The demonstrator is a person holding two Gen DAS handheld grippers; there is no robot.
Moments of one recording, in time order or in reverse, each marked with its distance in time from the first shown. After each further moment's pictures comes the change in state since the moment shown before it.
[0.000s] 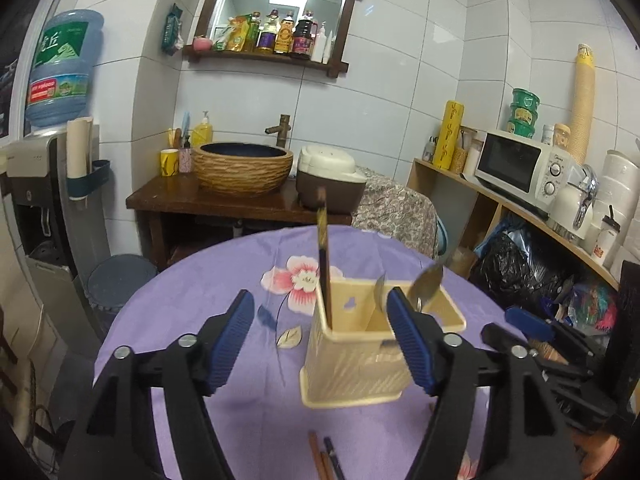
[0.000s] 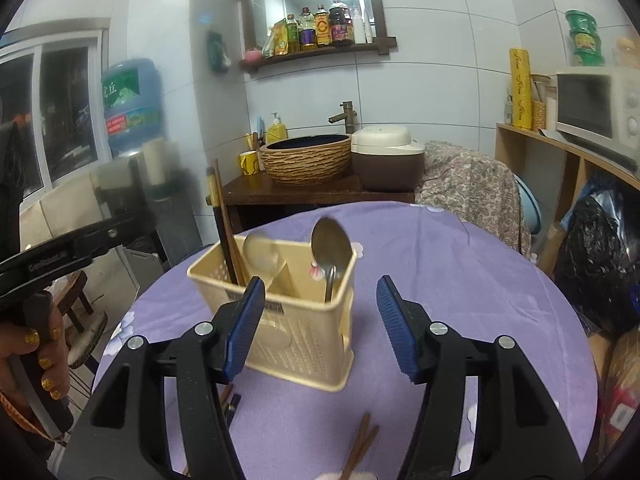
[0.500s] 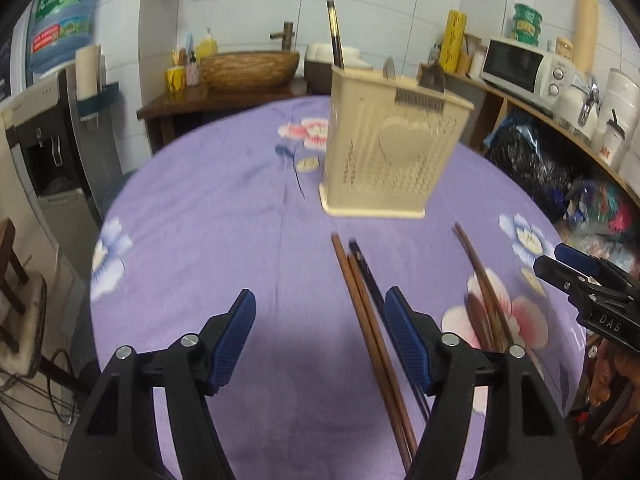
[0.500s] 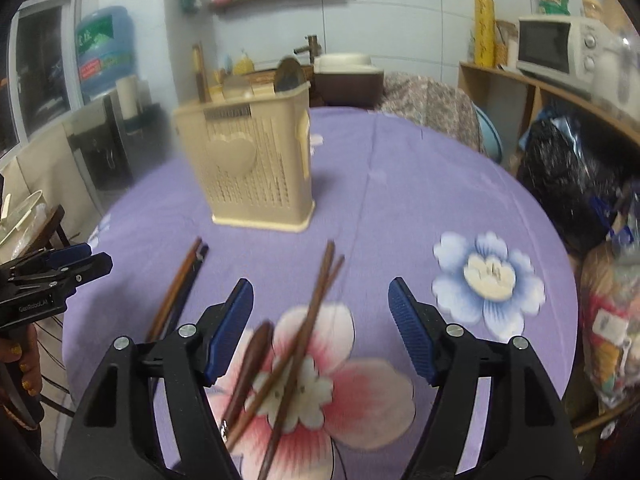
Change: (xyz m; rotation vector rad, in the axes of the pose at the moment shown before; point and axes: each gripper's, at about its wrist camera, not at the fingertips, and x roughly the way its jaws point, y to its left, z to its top) left arm -0.017 0.010 -0.130 0.048 0.303 0.034; right arm -0.044 -0.009 -0.125 0.041 0.220 -0.118
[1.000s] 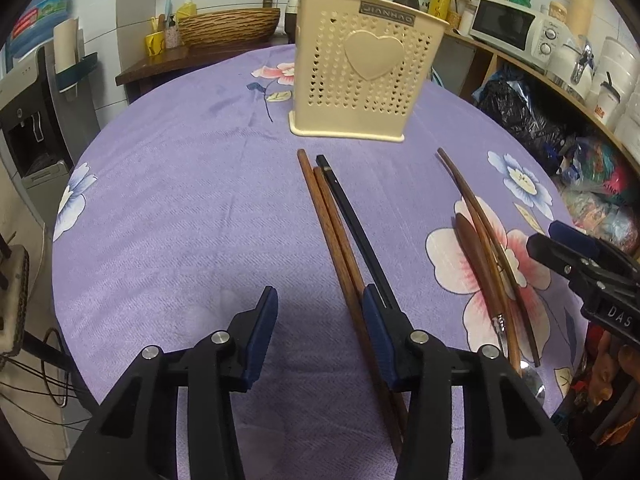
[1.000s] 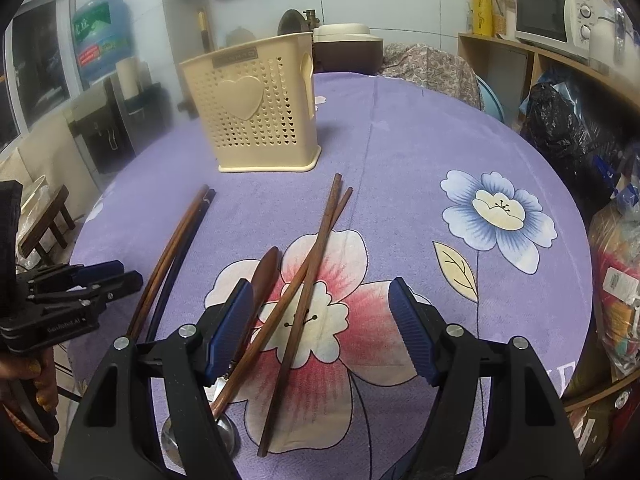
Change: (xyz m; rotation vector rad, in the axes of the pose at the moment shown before) left arm 0.021 -0.023 -0.040 0.033 0.132 -0.030; right arm -0.001 0.008 -0.032 0.018 0.056 0.026
